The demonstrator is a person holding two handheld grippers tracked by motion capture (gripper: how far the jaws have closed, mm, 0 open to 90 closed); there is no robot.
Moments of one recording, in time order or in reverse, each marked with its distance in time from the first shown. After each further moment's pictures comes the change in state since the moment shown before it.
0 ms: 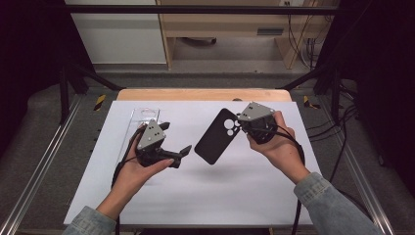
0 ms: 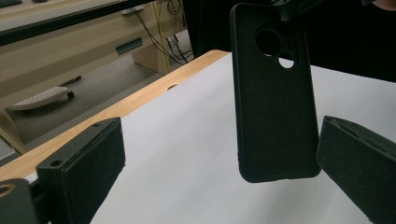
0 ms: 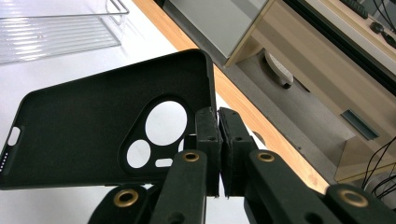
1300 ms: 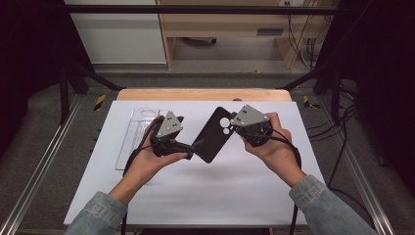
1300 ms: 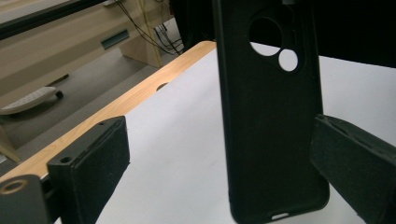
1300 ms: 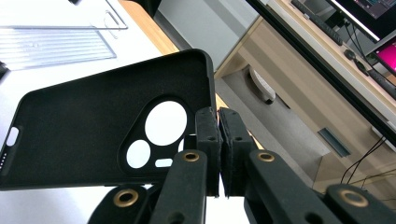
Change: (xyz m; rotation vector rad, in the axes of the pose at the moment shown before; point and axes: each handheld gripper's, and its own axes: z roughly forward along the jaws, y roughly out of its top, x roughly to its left) left arm -0.002 0.021 0.039 0.062 -0.056 0.058; right arm 0.017 0.013 -0.008 -0.049 -0.065 -0.067
